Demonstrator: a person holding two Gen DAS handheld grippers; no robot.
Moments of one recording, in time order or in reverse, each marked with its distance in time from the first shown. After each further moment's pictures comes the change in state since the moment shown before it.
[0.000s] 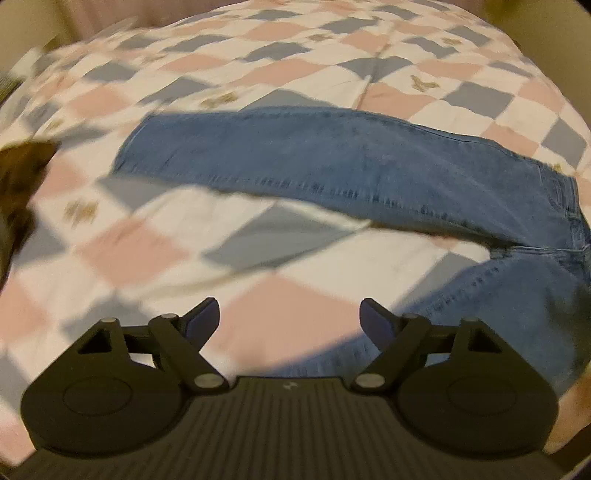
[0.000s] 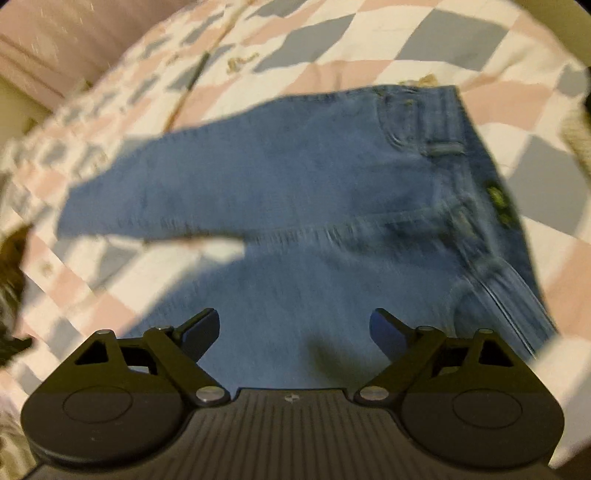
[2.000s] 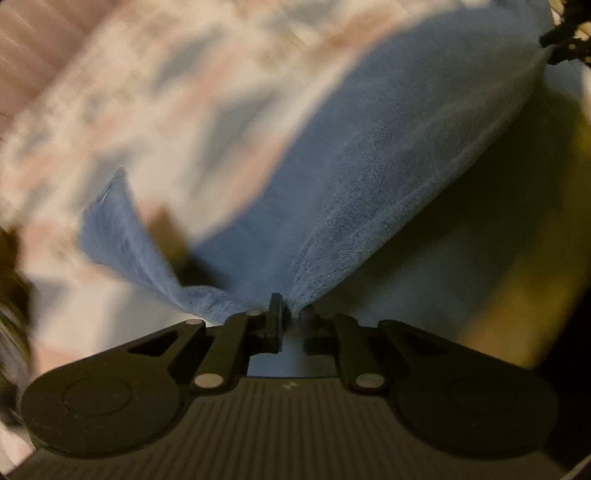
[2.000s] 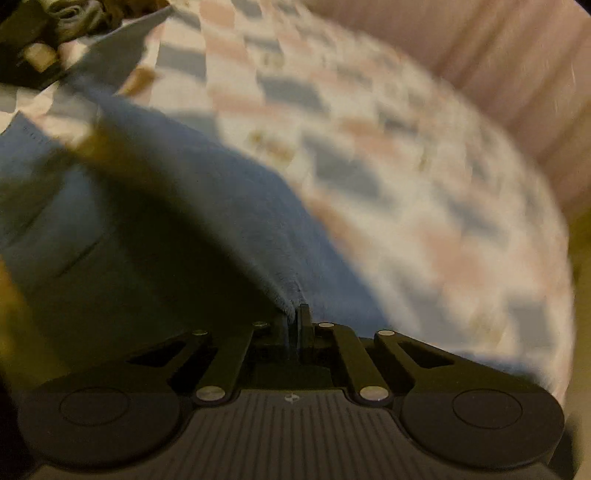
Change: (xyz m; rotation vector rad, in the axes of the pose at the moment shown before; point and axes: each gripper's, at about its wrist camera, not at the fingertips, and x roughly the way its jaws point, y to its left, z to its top) left arm 0.011 0.013 -0.176 0.565 0.163 -0.012; right arm 0.035 0.139 -0.145 -0.999 -0.071 -0.287
